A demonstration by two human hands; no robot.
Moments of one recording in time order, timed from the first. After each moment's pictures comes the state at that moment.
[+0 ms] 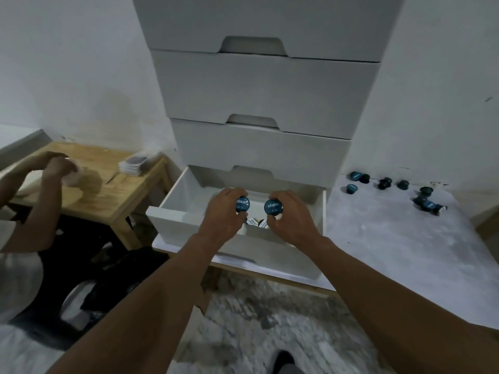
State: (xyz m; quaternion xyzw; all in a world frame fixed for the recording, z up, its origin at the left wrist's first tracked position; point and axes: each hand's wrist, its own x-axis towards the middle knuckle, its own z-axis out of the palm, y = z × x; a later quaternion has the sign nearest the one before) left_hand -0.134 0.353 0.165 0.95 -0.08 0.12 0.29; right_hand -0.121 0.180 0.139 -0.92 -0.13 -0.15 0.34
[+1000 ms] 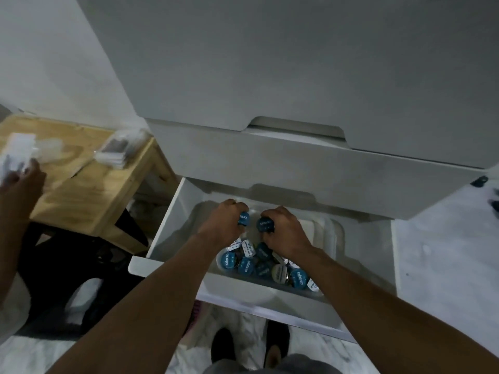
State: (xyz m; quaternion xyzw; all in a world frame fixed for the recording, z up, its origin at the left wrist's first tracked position) left_hand 0.036 0.419 0.099 0.98 -0.09 -0.12 0.12; right_hand 0.028 0.259 0.054 -0.94 -0.09 0.09 0.32
